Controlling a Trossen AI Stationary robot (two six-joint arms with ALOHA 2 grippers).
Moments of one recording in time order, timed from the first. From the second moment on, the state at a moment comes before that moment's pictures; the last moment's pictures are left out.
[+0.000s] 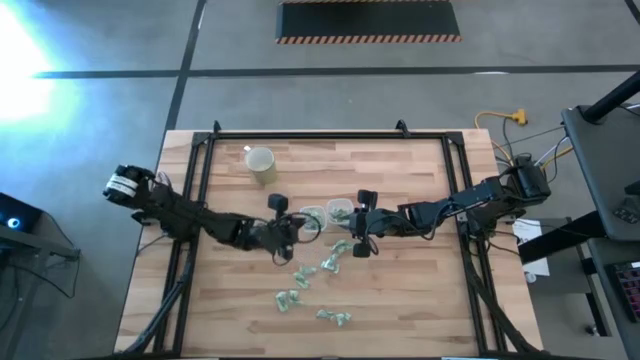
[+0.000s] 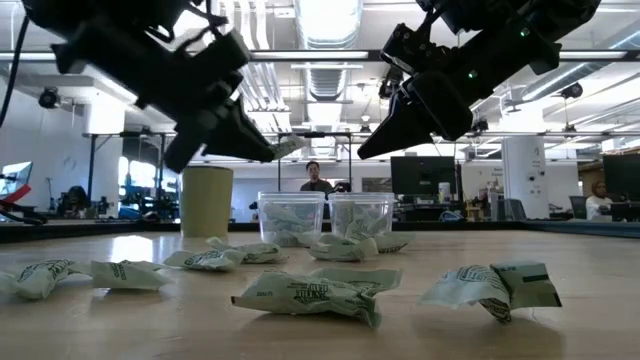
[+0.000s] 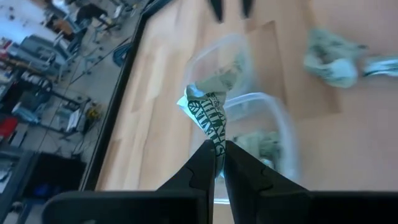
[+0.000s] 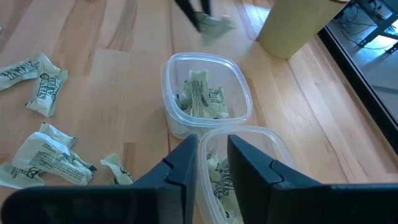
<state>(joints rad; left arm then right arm) -0.26 1.48 0.65 0.23 -0.68 0.30 0.15 1.57 0.74 0.21 0.36 -0.05</state>
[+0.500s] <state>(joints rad) -0.16 1.48 0.65 0.27 -0.53 0.30 0.15 1.57 0.74 0.21 0.36 -0.05</state>
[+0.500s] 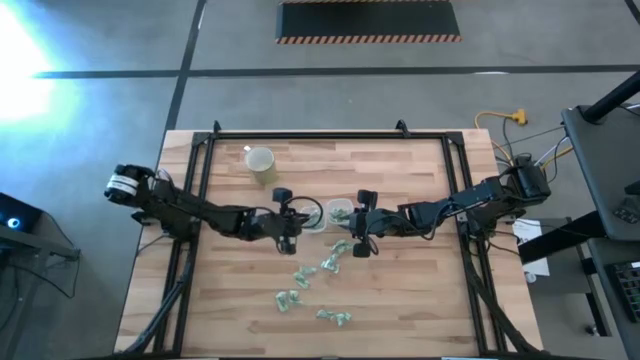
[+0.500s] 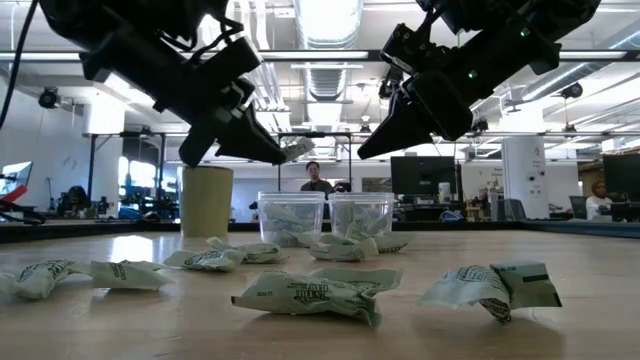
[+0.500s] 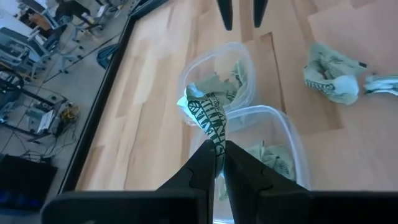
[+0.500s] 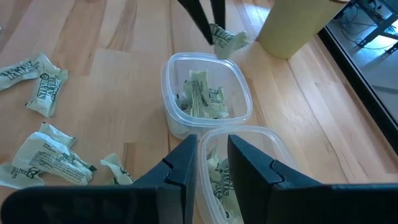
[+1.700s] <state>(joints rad) -0.27 1.41 0.66 0.04 -0.53 0.20 0.16 1.57 0.74 0.16 0.05 0.00</state>
